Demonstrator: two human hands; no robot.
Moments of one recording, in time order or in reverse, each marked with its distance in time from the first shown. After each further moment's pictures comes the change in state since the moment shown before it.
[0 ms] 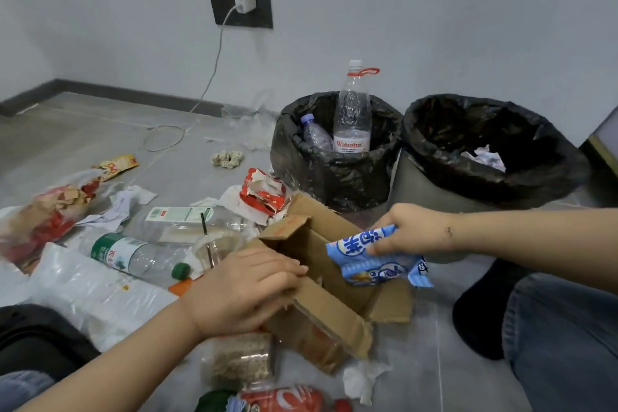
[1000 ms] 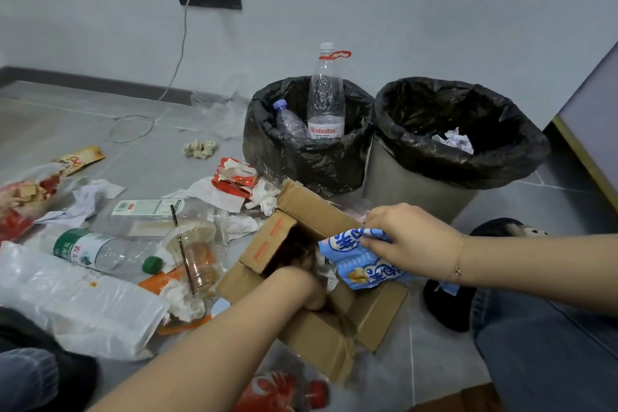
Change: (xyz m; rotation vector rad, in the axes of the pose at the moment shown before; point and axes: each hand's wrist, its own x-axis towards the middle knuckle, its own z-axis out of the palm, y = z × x) left_hand 0.105 0.034 0.108 0.064 -1.294 -0.683; right_hand -0.047 0.017 0.023 -0.282 0.299 -0.168
